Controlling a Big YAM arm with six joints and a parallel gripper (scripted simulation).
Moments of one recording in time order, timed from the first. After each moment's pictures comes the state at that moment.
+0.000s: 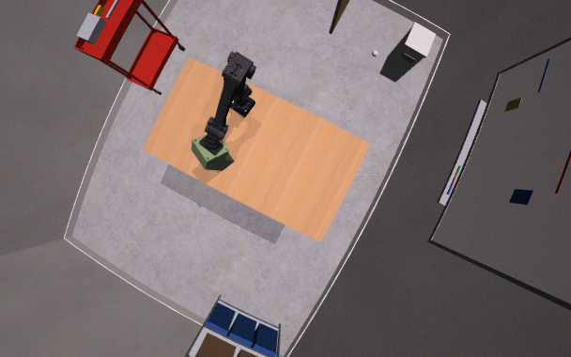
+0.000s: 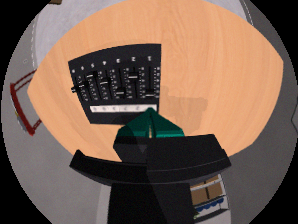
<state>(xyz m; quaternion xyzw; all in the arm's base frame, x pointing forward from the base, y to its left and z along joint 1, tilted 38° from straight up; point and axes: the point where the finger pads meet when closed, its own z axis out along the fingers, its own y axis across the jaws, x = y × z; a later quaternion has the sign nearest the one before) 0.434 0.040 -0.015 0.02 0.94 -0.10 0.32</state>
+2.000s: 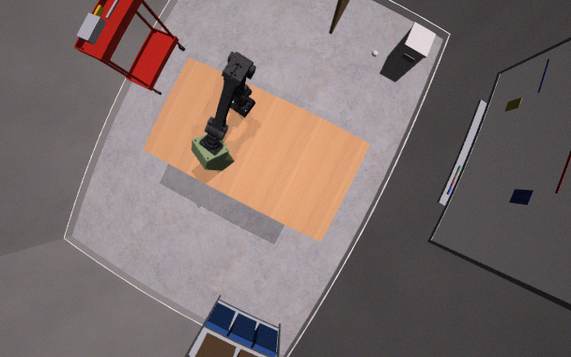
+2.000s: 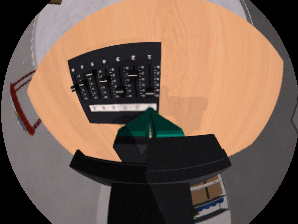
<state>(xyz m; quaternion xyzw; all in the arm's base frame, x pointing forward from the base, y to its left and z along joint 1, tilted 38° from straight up) 0.433 0.040 -0.017 0.02 0.94 -0.10 0.31</state>
